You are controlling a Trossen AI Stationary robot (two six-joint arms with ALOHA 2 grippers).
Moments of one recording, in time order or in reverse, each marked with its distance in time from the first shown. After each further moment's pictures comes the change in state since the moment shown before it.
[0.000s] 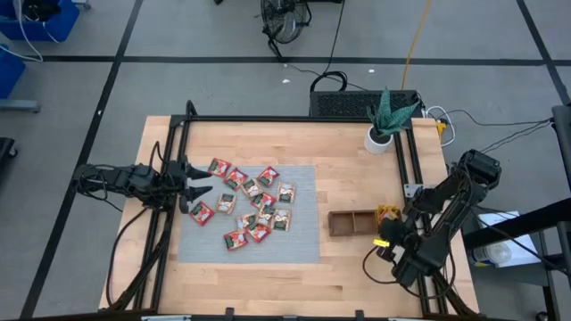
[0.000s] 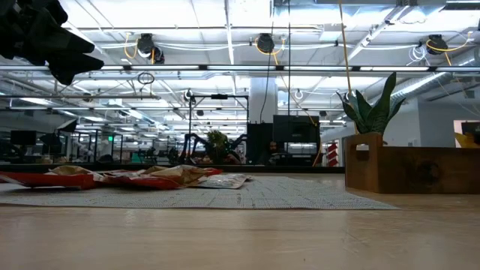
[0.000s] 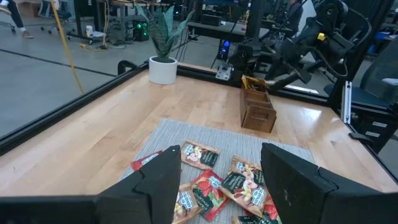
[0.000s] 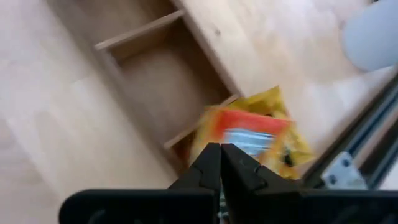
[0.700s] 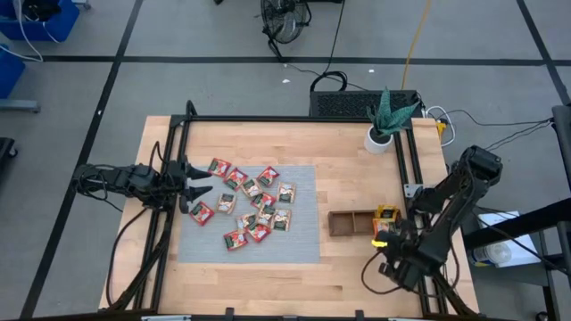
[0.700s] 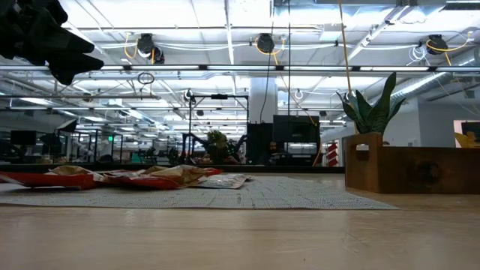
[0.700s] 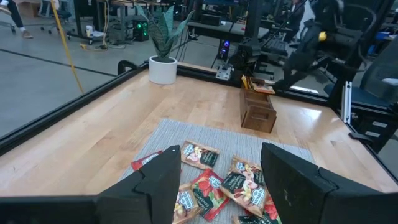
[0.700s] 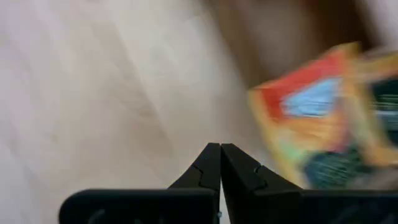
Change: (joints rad) left arm 0.000 0.000 0.000 0.000 0.000 0.000; right arm -0.001 -0.050 -0.047 0.346 -0.197 -0.163
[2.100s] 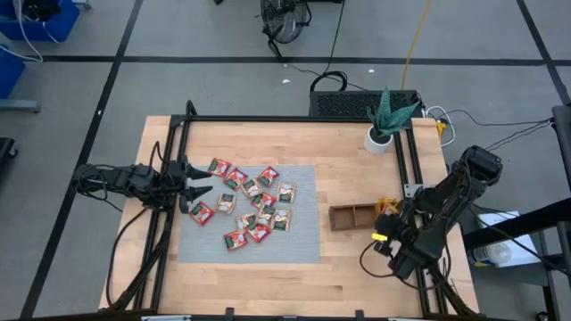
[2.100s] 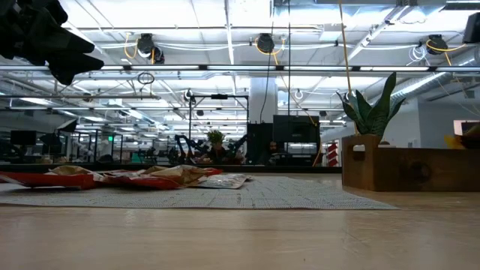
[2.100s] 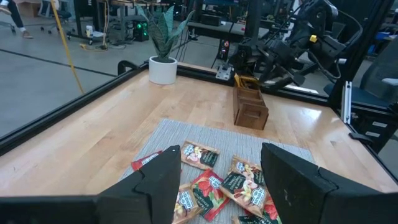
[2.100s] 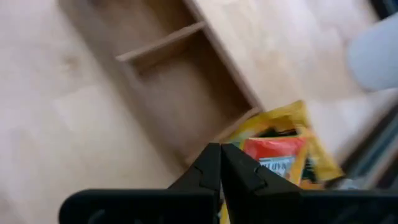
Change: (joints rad) left arm 0.000 0.000 0.000 0.000 0.000 0.000; right arm -0.046 0.000 -0.046 -0.257 0.265 0.072
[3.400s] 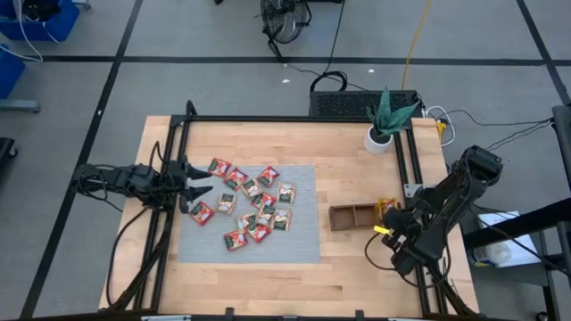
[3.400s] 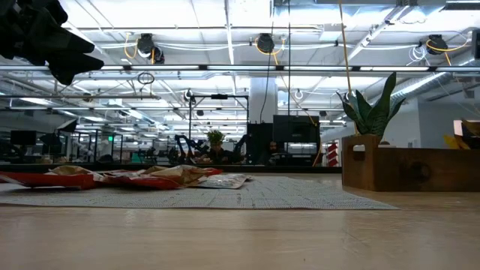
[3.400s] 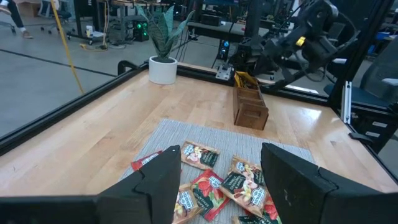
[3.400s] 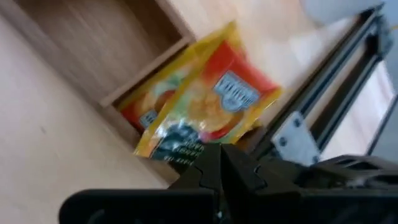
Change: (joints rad) left arm 0.000 0.000 0.000 0.000 0.000 0.000; right arm 0.011 0.000 -0.005 -0.172 -0.216 0.128
